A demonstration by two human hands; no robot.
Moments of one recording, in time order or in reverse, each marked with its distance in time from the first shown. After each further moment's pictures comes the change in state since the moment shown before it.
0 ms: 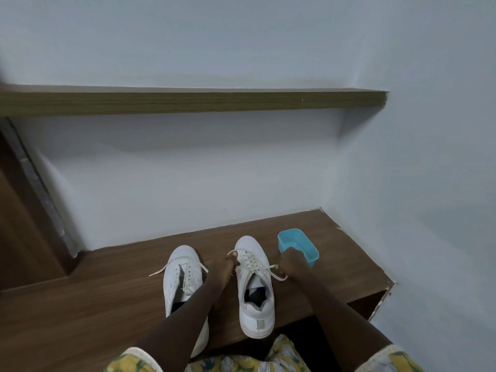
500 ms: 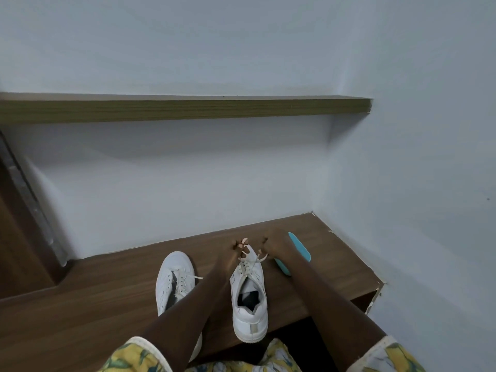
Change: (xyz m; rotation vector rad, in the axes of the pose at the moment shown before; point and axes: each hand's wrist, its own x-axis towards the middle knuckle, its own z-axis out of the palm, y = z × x) left_hand -0.001 0.046 0.023 -0.117 -0.142 0.194; right_hand 0.003 -0.047 -0.041 0.012 0.023 -0.145
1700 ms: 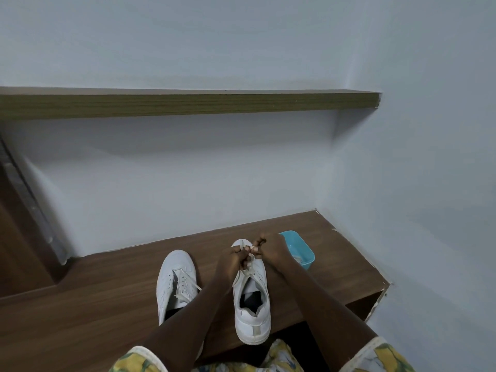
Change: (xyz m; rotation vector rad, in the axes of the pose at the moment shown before) left_hand 0.008 -0.024 0.002 -0.267 0.017 -0.095; right_hand 0.006 0.004 0.026 0.595 -0.011 0.027
